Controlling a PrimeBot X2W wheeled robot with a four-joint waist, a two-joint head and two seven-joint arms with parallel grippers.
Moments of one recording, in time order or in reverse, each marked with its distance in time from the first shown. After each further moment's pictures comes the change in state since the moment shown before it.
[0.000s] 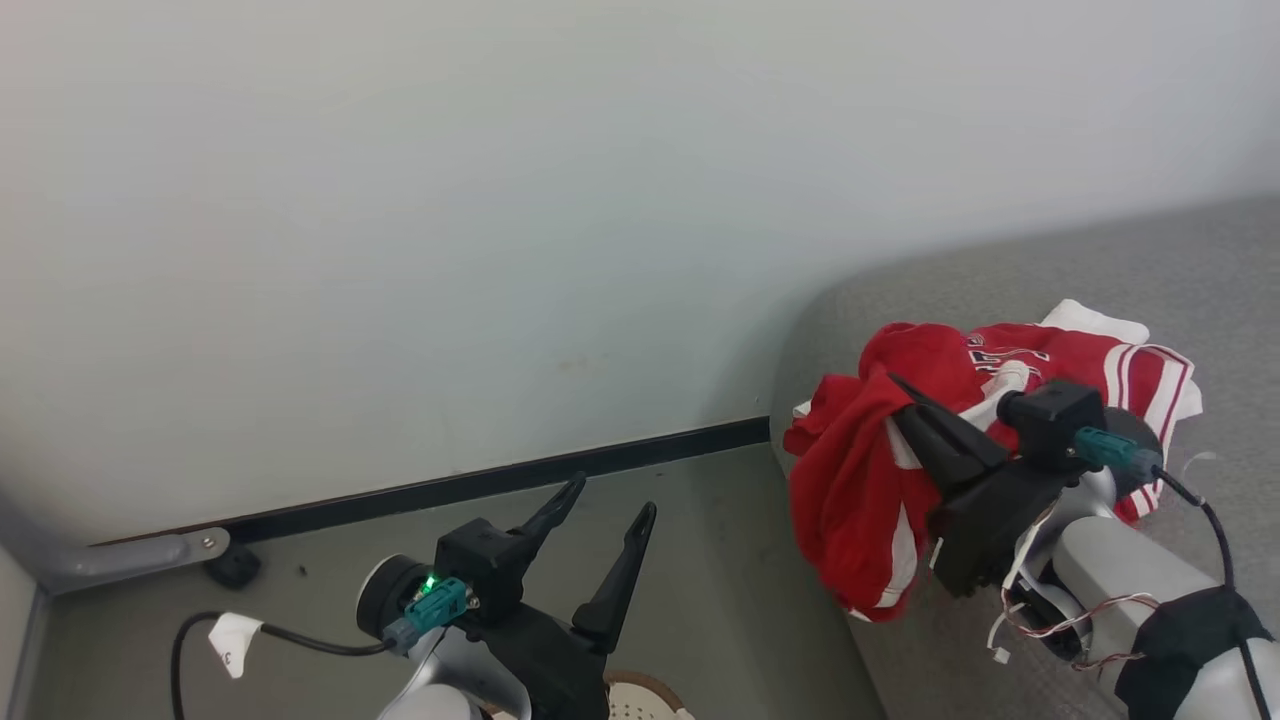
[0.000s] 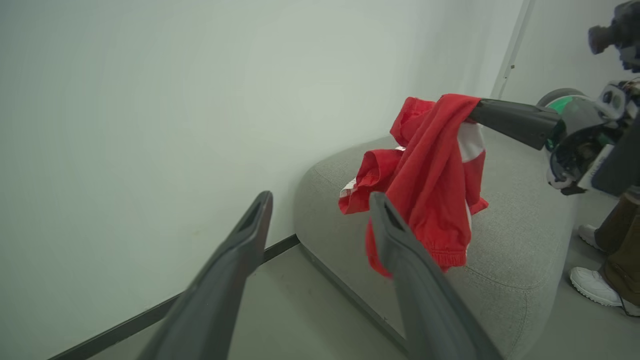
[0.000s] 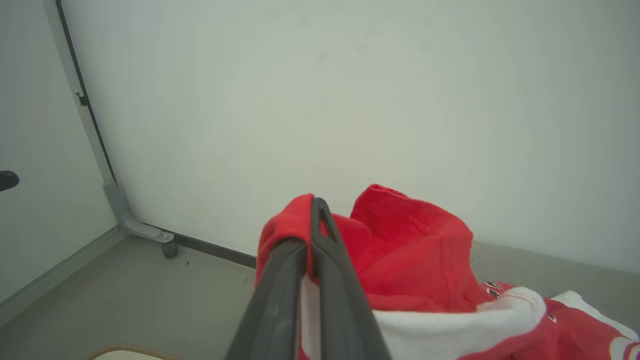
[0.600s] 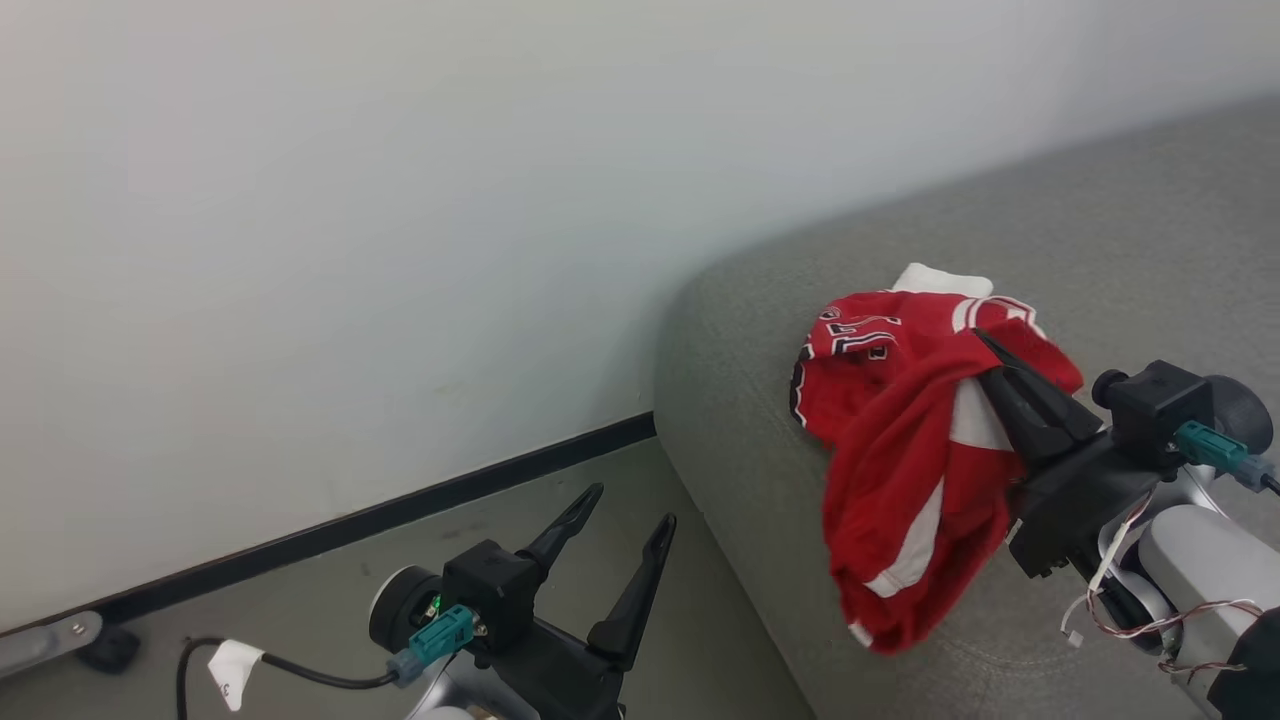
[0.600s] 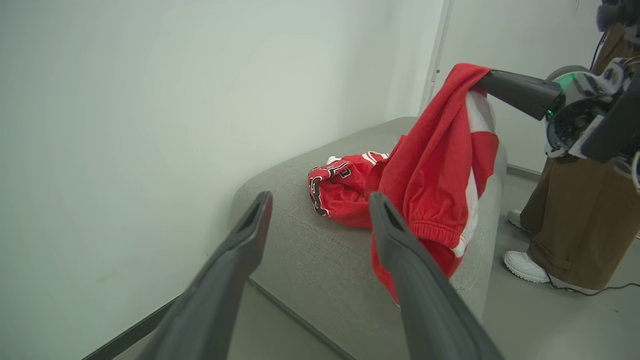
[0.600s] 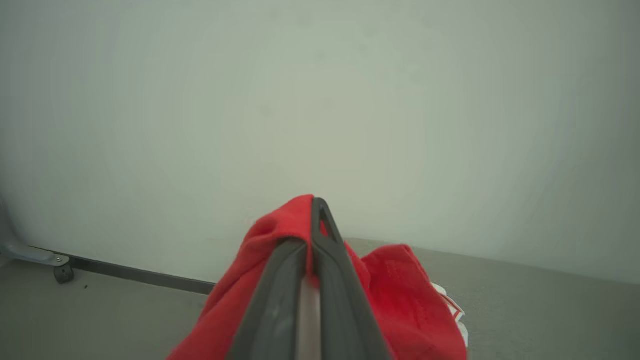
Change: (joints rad) left arm 0.051 0.004 -0.017 -0.083 0.004 0.009 -0.021; right arm 0.058 -0.159 -0.091 -0.216 -0.071 -0.084 0.000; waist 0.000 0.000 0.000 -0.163
